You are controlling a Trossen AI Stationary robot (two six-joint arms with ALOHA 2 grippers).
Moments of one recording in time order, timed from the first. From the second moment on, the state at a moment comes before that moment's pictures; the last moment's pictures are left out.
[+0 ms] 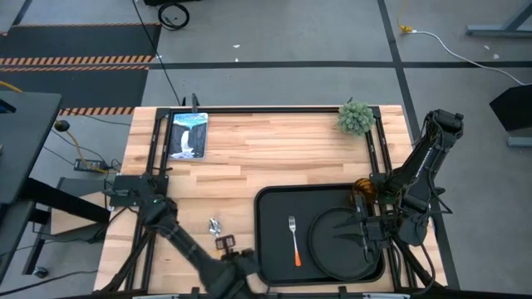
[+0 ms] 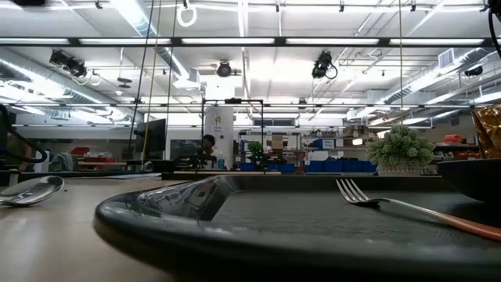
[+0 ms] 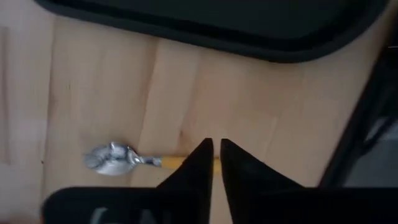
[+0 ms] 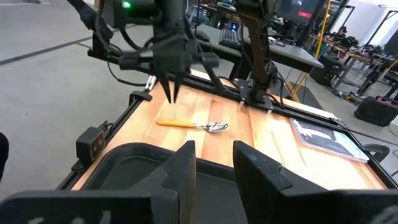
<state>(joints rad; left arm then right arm) -0.74 2.35 2.30 -1.57 -0.27 -0.99 1.06 1.10 0.65 0.11 0.95 0.02</state>
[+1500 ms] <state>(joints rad) -0.72 1.92 1.29 -0.87 -0.16 -2.13 1.06 1.10 0.65 0.12 0.89 -0.02</state>
